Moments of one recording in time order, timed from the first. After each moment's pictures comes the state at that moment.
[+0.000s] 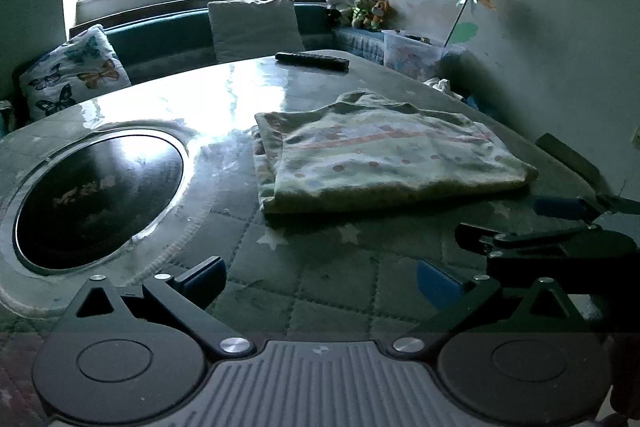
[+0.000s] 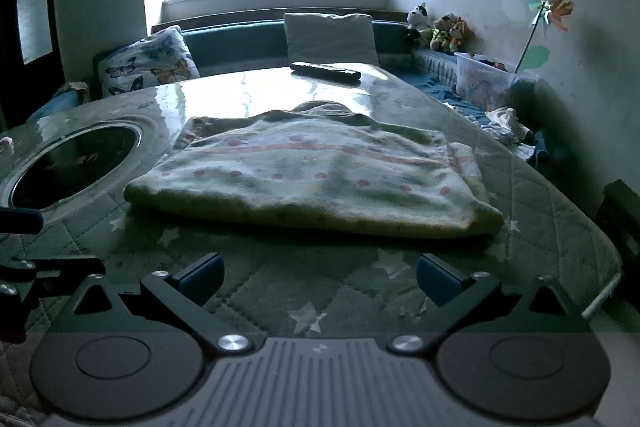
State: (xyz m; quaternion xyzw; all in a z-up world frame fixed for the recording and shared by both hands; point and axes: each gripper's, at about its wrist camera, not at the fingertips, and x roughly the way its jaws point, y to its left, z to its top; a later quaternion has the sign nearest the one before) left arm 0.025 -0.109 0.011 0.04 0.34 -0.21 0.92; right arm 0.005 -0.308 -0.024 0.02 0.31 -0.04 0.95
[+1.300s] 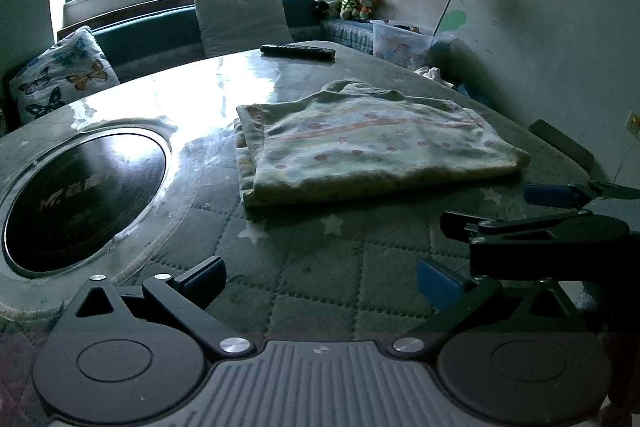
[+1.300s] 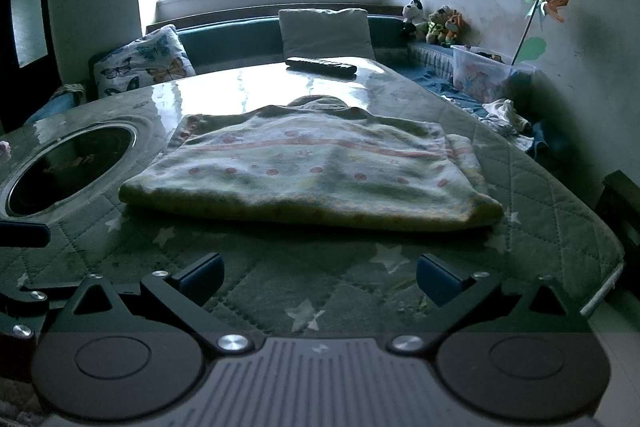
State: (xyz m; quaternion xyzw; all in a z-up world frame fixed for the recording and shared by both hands) left arm 0.024 -0.121 0.006 0.06 0.34 -0.23 0.91; right arm 0.007 -0.311 -0.027 0.03 0.32 -0.05 0.95
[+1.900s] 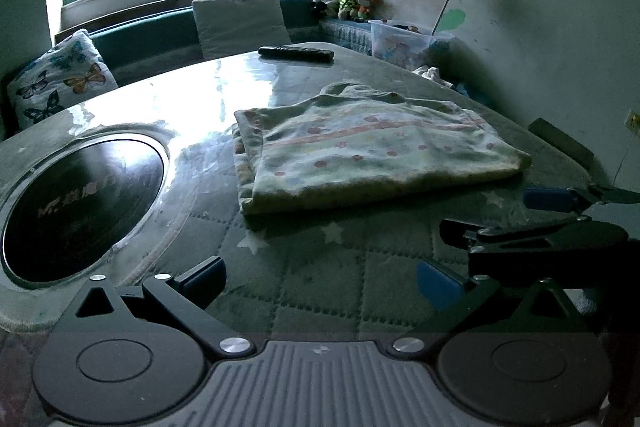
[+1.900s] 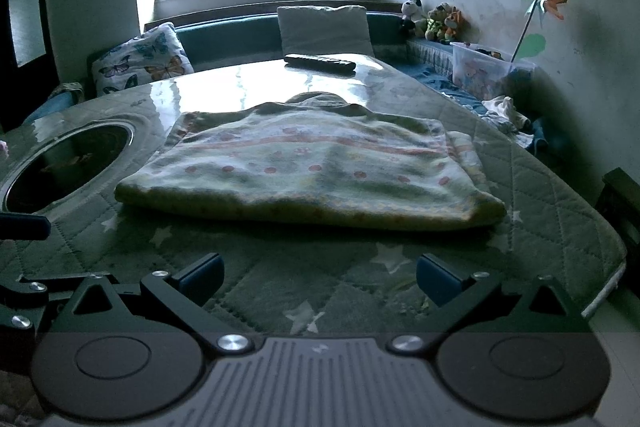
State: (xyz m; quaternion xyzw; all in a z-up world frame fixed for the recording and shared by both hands) left arm 0.031 -0.124 0.008 0.06 0.34 -0.23 0.91; right arm 0.012 -0.311 -0.029 0.03 0.32 -0.05 0.94
